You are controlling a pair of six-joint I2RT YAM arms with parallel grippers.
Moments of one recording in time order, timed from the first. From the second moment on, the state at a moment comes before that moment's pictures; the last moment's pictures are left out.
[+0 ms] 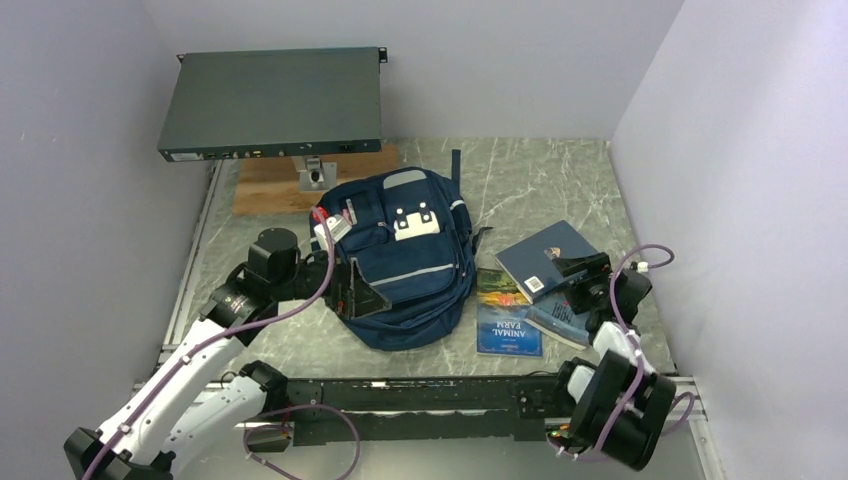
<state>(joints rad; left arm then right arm) -0.52 0.76 0.75 -0.41 0.68 -0.49 -0.51 0.99 0.21 0.15 -0.48 0.87</state>
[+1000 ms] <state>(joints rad) -0.52 0.98 0.87 -0.29 0.52 -0.69 -0.52 1.02 0.36 0.47 -0.88 1.05</state>
